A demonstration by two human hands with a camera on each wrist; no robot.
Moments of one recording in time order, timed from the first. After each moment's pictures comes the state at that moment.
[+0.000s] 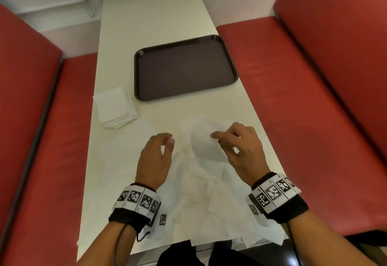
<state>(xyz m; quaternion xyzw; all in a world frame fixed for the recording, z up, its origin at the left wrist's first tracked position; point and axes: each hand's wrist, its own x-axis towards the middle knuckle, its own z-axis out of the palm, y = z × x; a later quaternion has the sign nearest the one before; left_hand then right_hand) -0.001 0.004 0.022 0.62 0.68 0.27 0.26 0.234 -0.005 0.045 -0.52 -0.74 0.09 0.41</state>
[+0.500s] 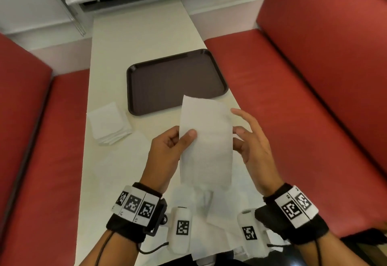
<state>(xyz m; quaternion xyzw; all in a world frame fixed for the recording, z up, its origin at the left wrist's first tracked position) 0.050 0.012 0.112 0.47 0.50 0.43 0.59 0.238 -0.014 0.105 -0.47 -0.41 0.53 0.57</state>
